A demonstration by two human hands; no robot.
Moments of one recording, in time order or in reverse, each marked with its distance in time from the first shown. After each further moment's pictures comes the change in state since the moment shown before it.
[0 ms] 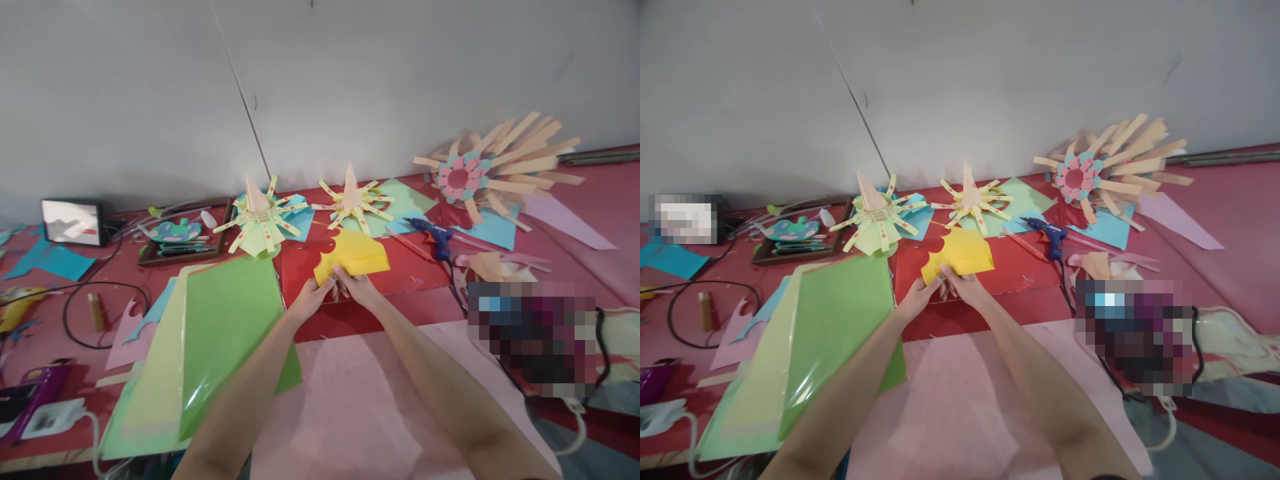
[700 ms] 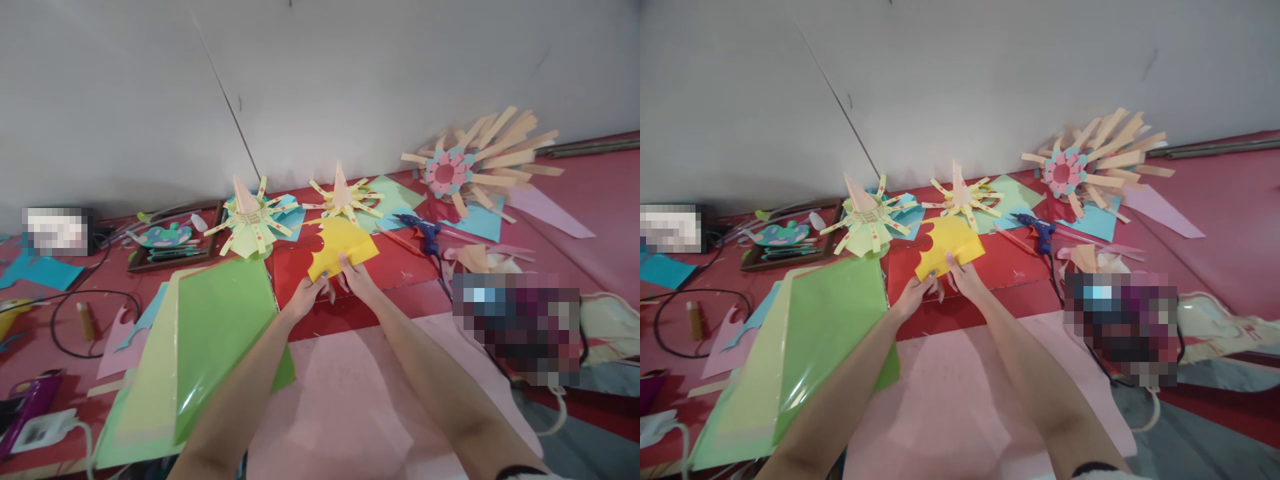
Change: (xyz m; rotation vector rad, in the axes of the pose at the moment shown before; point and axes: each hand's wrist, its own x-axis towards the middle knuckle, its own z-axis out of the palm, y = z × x) left_hand 0.004 -0.003 0.003 -0.066 -0.095 0.003; right_hand 0.000 0.002 -0.013 0.012 0.070 -0.049
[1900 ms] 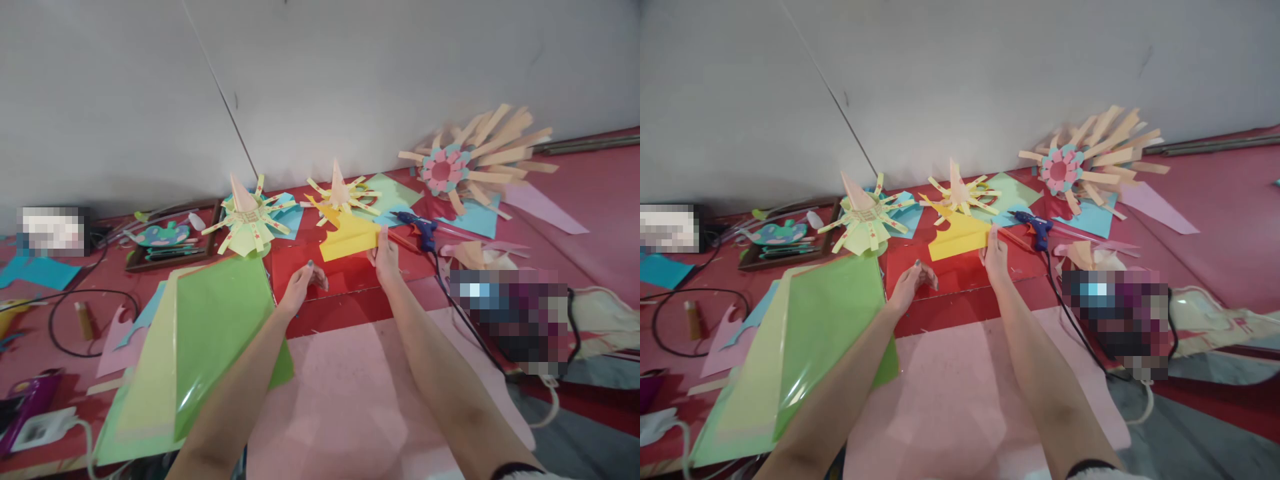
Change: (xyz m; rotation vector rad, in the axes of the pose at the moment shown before) left_hand 0.002 0.003 -0.004 -0.156 0.165 0.011; right_hand 0.023 0.002 -0.052 0.216 0.607 -0.108
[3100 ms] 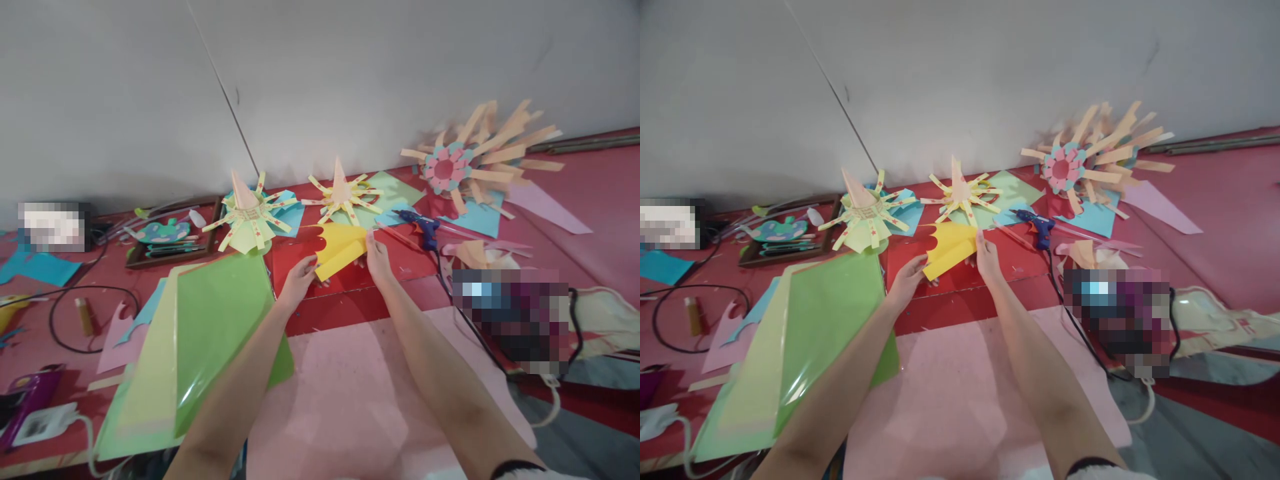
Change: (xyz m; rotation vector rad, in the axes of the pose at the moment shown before) left_hand 0.005 -0.004 -0.002 0.122 0.079 -0.028; right_hand -0.008 0.008 0.007 -0.153 -0.216 0.051
